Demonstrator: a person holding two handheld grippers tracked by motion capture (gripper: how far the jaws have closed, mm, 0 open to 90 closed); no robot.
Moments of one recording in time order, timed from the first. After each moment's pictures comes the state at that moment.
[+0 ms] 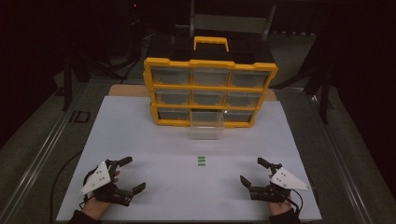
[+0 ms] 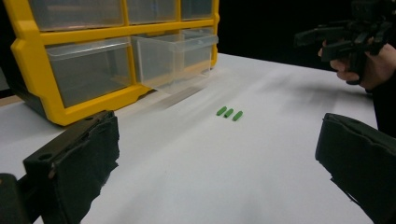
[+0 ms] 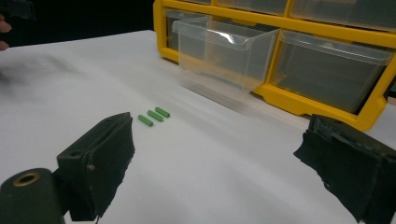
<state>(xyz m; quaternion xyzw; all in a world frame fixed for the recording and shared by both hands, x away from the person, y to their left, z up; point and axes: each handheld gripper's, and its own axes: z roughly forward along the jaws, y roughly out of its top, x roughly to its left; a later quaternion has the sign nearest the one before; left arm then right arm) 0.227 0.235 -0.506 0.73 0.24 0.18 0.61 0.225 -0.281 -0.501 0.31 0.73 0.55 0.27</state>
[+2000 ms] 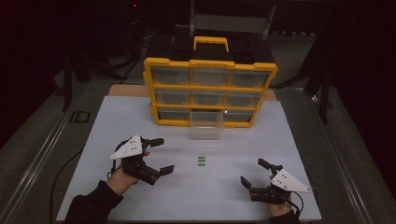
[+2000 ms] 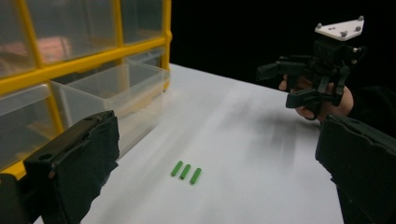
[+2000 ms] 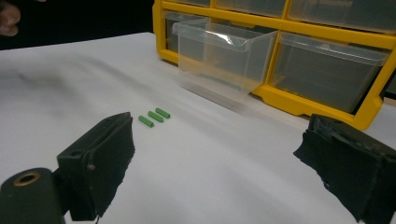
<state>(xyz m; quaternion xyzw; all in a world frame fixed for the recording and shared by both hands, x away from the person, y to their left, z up) 0.285 0.154 -0.442 0.77 0.19 0.07 0.60 0.221 -0.280 -0.501 0.31 0.73 0.55 0.27</state>
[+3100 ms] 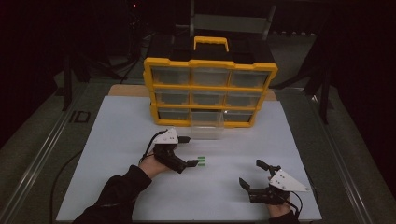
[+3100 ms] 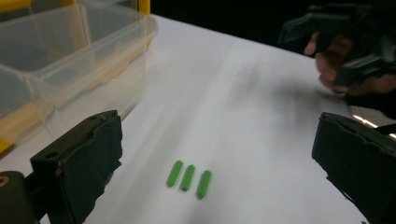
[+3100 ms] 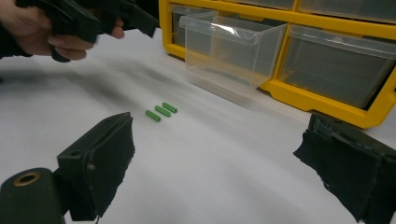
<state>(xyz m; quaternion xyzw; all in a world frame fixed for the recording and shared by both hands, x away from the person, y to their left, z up) 0.341 0.087 -0.483 0.82 0.17 0.02 0.54 0.220 -0.278 -0.503 0.31 0.74 0.55 0.26</state>
